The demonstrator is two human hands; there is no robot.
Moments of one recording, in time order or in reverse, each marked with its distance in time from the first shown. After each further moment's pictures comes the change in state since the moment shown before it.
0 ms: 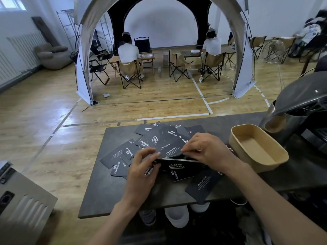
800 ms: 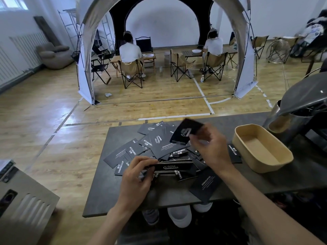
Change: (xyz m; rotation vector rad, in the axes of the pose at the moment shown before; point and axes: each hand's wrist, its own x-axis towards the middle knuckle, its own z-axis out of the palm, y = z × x) left_hand -0.012 -0.009 -0.025 0.002 -0.017 -0.009; right_hand 0.005 -0.022 0.022 0.533 0.533 0.305
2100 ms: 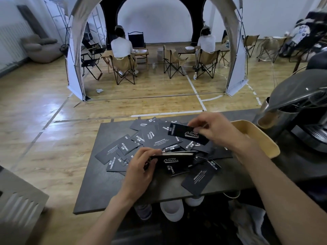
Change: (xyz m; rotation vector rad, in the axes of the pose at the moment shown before) left_hand 0.014 0.008 0.024 -0.019 -0.097 0.050; right_hand 0.053 -0.013 -0.058 -0.495 -0.502 0.072
